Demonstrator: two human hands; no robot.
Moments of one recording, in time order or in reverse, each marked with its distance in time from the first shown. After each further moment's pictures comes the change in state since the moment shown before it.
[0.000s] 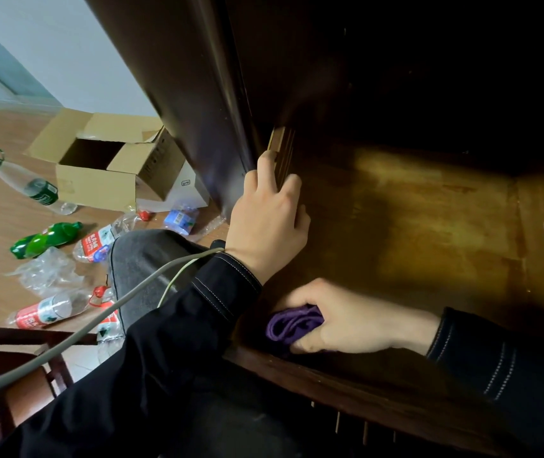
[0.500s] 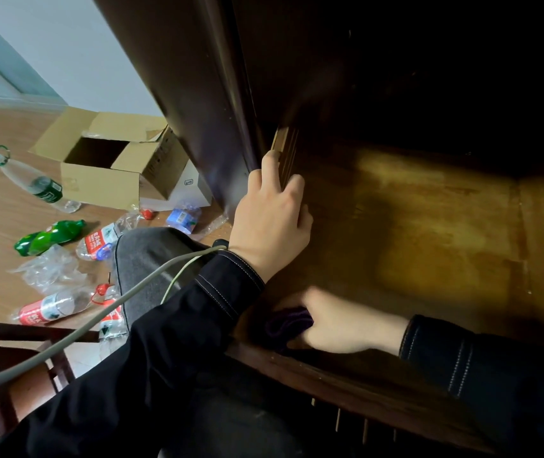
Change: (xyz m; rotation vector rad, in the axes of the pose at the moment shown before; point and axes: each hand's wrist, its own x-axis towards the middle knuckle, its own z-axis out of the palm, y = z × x) left_hand -0.001 0.002 -0.002 -0.001 -0.005 -0.002; right_hand 0.007 -0.007 0.012 -0.030 0.010 0.052
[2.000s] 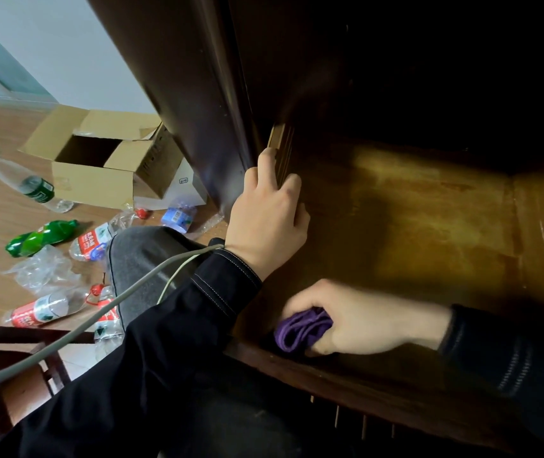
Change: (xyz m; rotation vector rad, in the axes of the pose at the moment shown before) left_hand -0.001 -0.003 0.001 -0.008 -0.001 0.022; right_hand -0.022 -0.004 -0.021 -0.100 -0.110 -0.122
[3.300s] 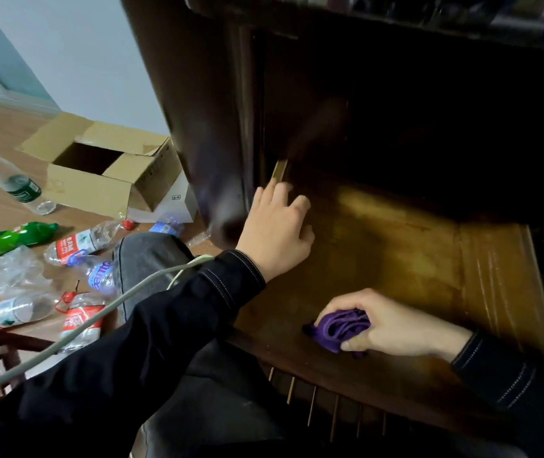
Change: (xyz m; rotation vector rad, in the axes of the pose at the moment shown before) left_hand 0.001 0.011 -0.032 -0.125 -0.088 0.056; right_hand -0.056 0.016 -0.014 0.010 0.188 0.190
